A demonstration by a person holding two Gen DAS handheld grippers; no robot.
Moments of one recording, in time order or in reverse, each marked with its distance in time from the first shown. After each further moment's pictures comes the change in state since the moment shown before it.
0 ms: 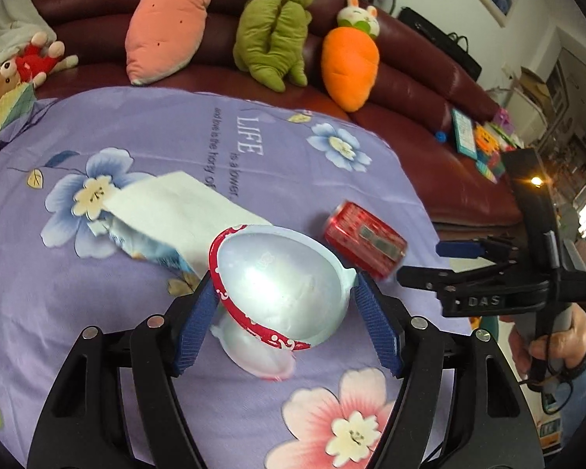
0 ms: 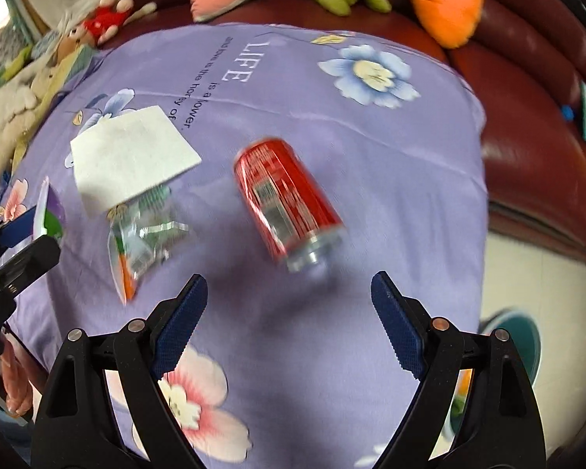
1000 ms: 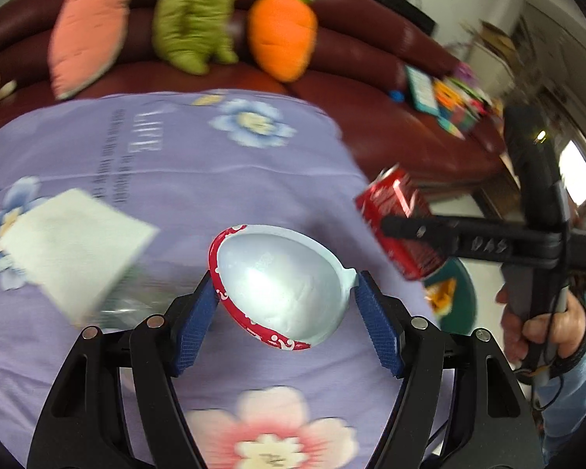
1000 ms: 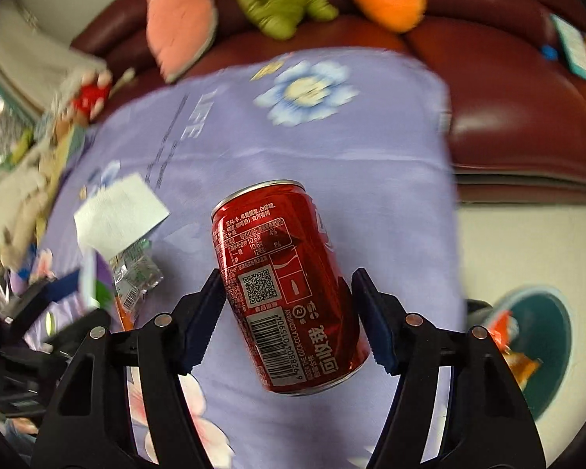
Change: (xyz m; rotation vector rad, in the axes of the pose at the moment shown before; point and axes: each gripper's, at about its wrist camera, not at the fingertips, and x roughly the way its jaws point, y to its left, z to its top) left arm 0.043 -0.115 -0.002 0.174 0.097 -0.118; right arm -0.049 -0.120 -0.050 0.289 -0.169 0.124
